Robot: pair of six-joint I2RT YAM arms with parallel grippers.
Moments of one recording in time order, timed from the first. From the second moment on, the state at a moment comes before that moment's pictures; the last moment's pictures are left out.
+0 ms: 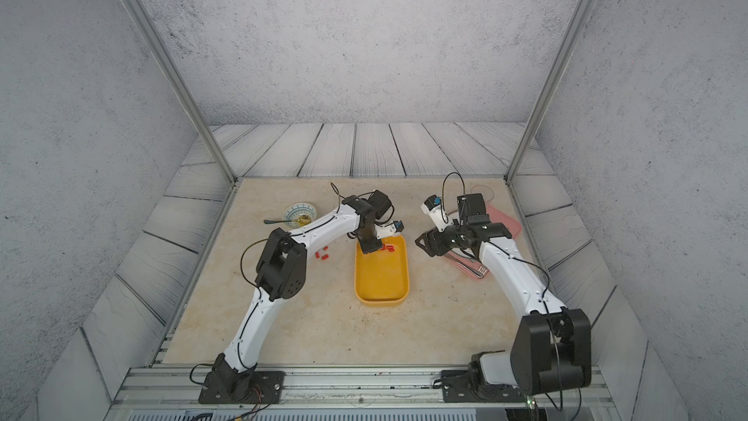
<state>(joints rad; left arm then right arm) -0.73 2.38 2.09 -1.05 0.00 0.57 0.15 1.36 1.07 -0.63 -0.53 -0.32</state>
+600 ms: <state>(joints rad) -0.50 1.86 1.63 -1.05 0.14 0.50 0.15 1.36 1.07 -0.63 -0.57 -0.32</state>
